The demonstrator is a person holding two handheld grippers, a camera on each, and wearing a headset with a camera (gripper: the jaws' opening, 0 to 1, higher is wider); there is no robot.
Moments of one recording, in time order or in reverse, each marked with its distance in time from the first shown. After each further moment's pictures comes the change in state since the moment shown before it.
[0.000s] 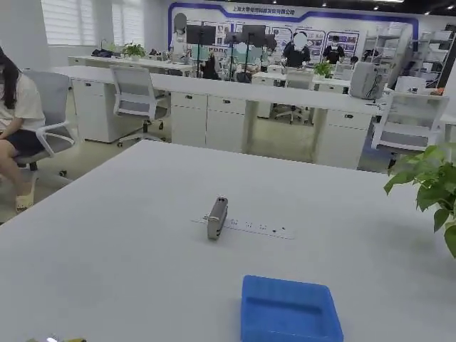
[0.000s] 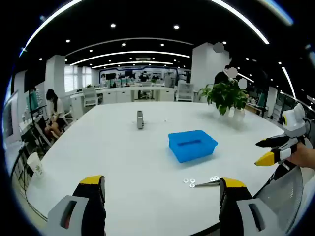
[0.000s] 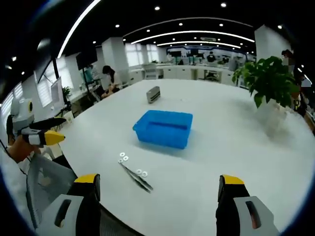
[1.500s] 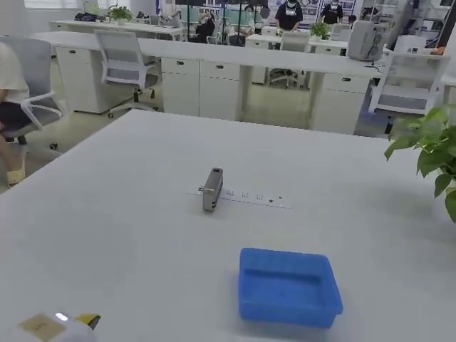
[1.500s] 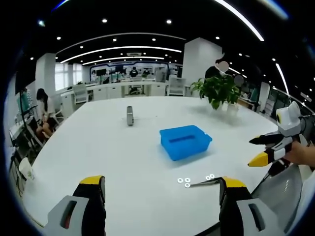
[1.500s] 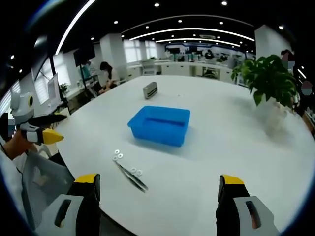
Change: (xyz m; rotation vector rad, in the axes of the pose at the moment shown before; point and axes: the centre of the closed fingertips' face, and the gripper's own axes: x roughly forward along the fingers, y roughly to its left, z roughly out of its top) left arm 0.020 -0.008 -0.003 0.064 0.061 -0.057; right arm 0.009 -0.008 -0.003 0.032 0.015 -0.019
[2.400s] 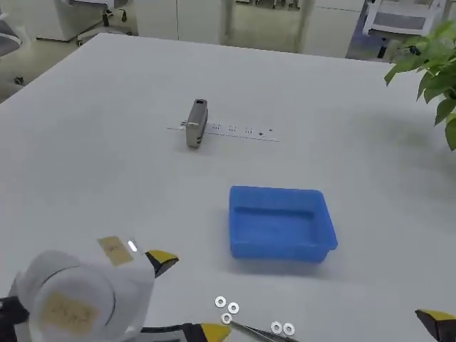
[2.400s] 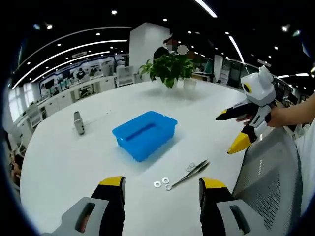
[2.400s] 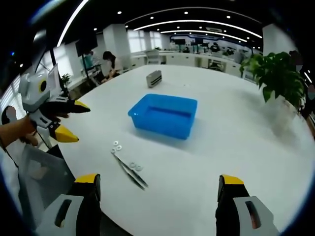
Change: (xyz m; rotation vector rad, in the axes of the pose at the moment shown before) left arm 0.063 -0.053 -0.014 0.334 0.141 -0.403; right arm 0.023 0.002 -0.013 -0.029 0.094 0.030
